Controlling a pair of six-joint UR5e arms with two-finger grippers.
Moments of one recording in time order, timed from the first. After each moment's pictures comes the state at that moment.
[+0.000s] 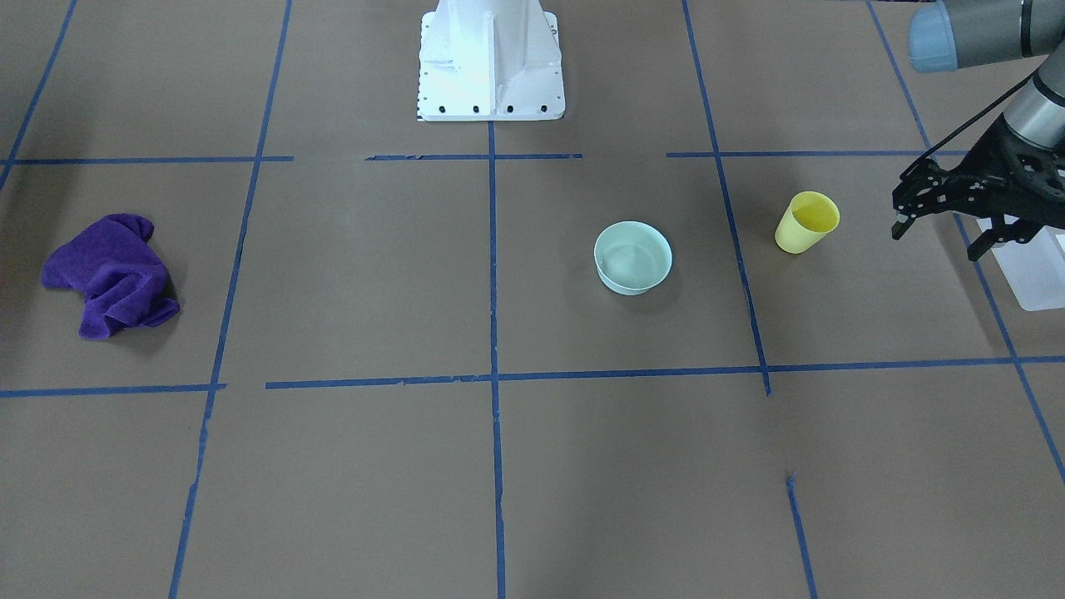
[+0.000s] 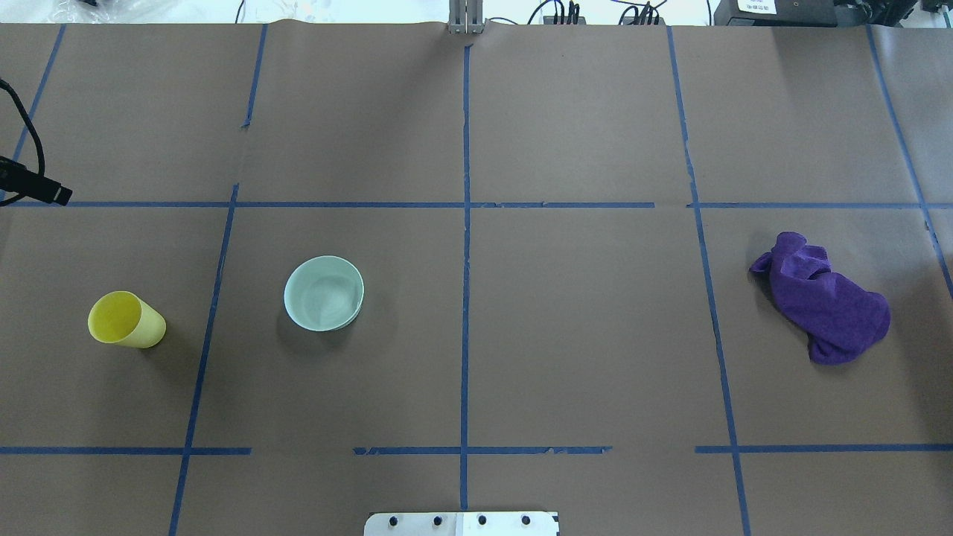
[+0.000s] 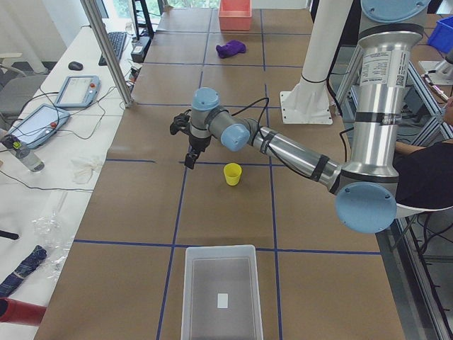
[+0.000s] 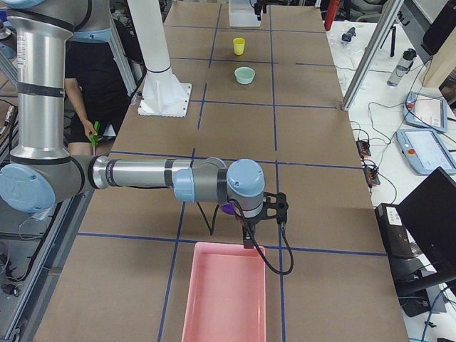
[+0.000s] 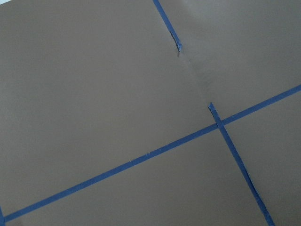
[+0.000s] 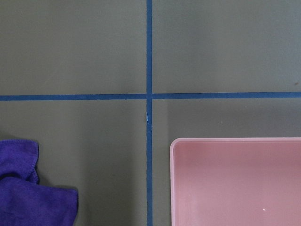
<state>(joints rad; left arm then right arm) -1.13 -1.57 -1.97 -1.83 -2.17 -0.38 1.66 -1.67 1.73 -1.56 2.39 0.01</state>
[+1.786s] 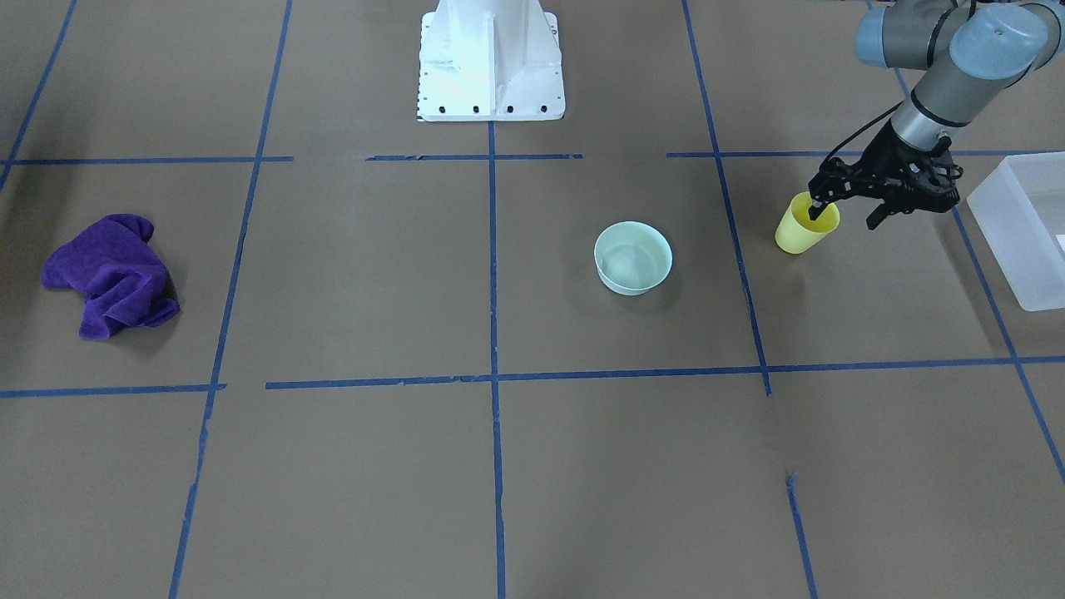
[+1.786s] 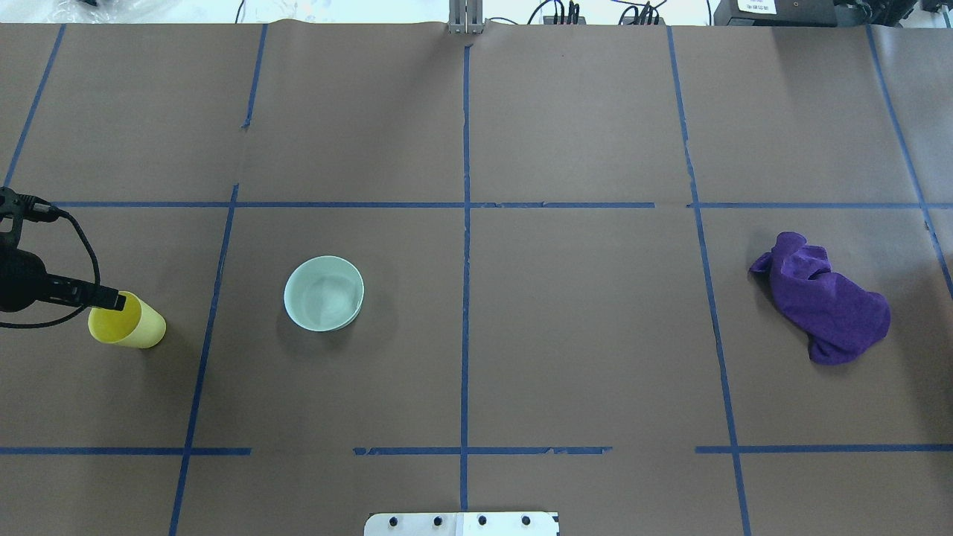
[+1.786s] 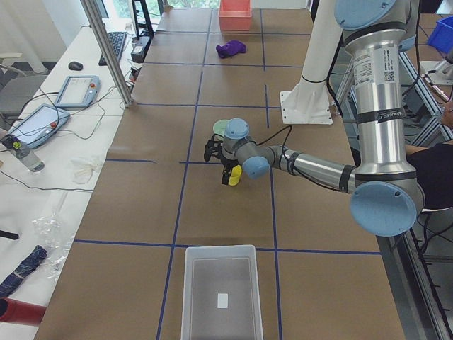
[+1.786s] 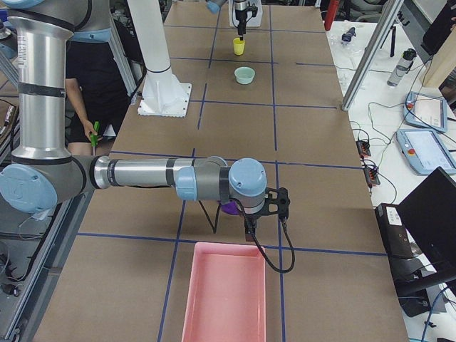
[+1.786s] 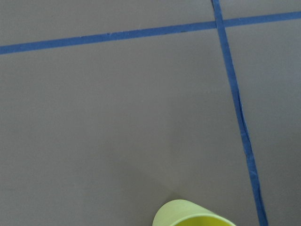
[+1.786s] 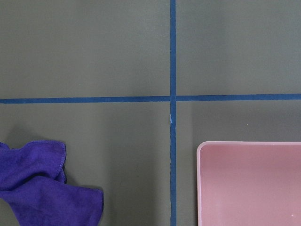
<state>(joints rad) -0.84 -1.40 -1.89 -2.19 -2.08 -0.84 1.66 -1.66 1.73 -1.57 2.45 0.01</state>
